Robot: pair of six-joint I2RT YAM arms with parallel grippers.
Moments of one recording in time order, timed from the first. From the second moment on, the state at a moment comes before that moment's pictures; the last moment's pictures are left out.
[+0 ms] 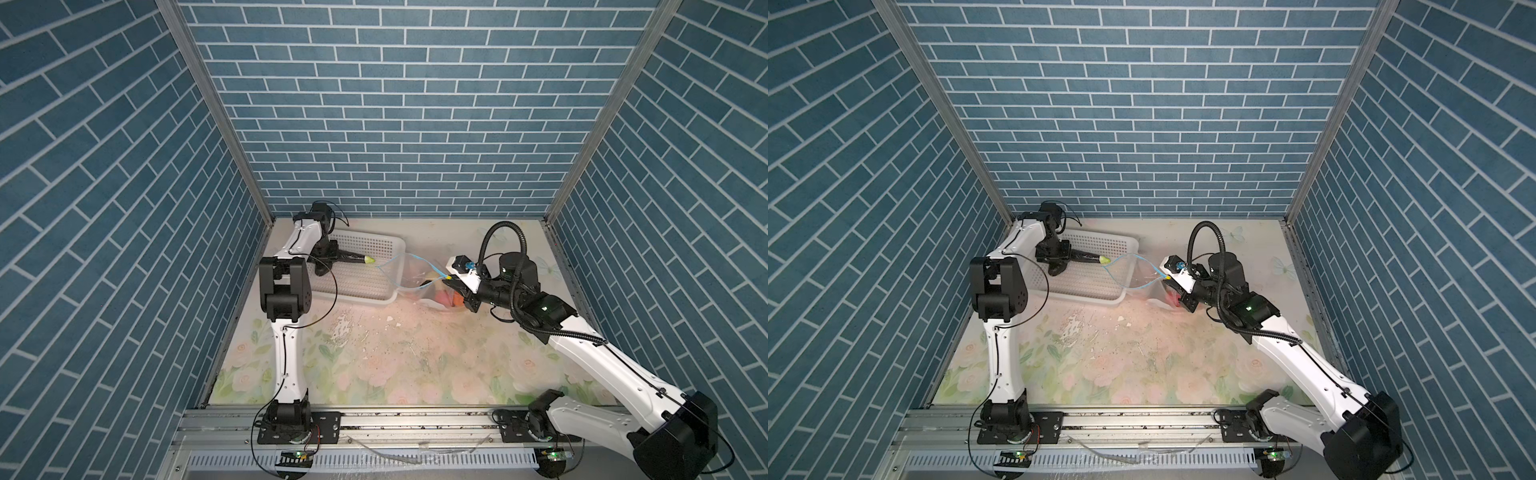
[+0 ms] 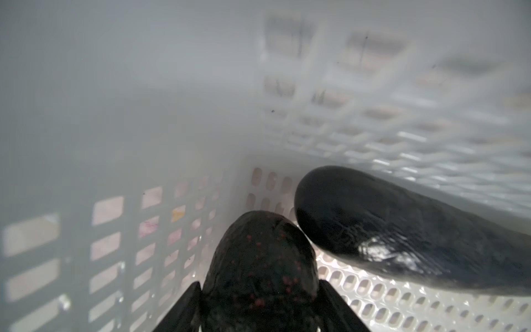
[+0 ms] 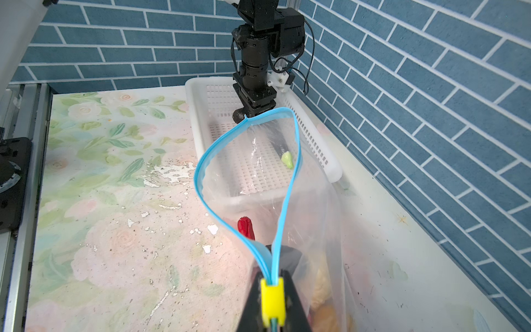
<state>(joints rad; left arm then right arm) -0.03 2.32 2.04 -1.07 -0.10 -0.12 0.60 1.09 0.91 -0.24 -0.41 -0.42</state>
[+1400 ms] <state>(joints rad) -0.04 1.97 1.69 -1.02 0.13 -0.18 0.60 1.07 0.89 -0.21 -0.40 -0.42</state>
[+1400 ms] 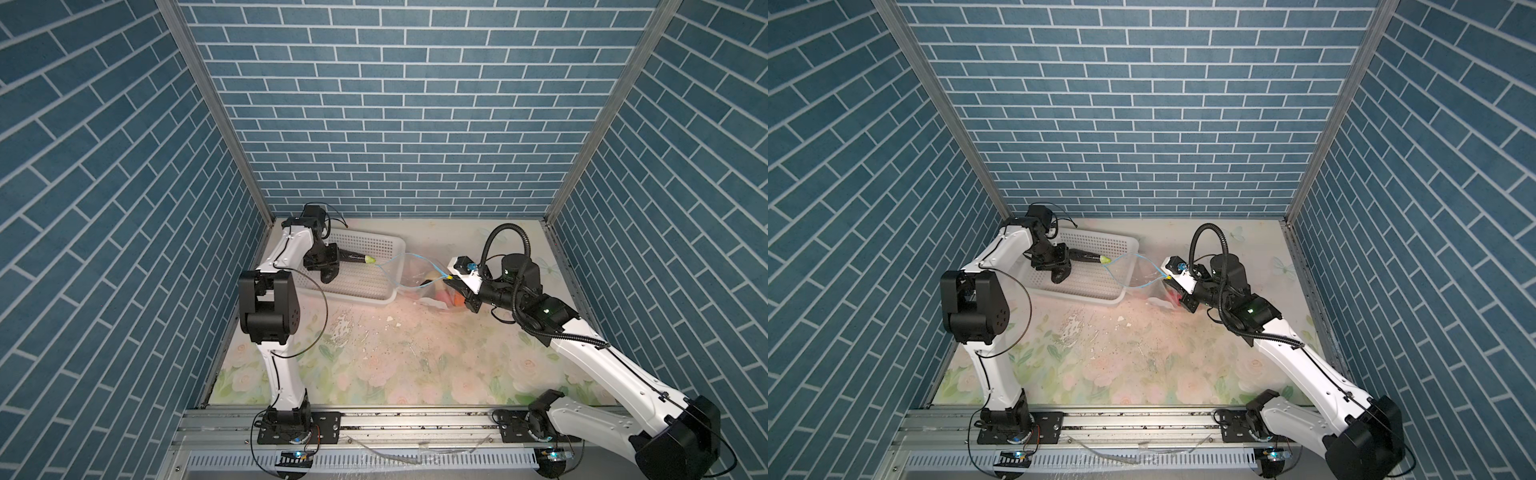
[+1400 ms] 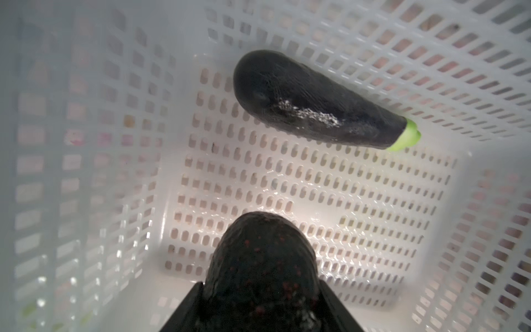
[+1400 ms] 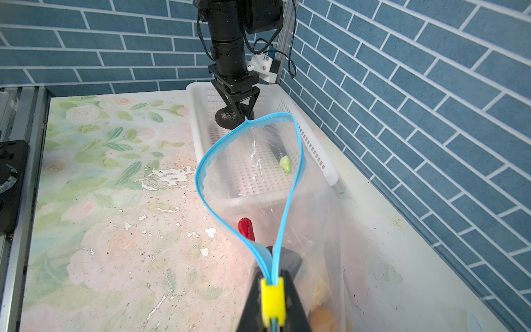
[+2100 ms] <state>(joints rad) -0.09 1.62 1.37 -0.77 0.50 -0.23 0.60 1.07 0.89 -0.22 -0.41 -0.41</state>
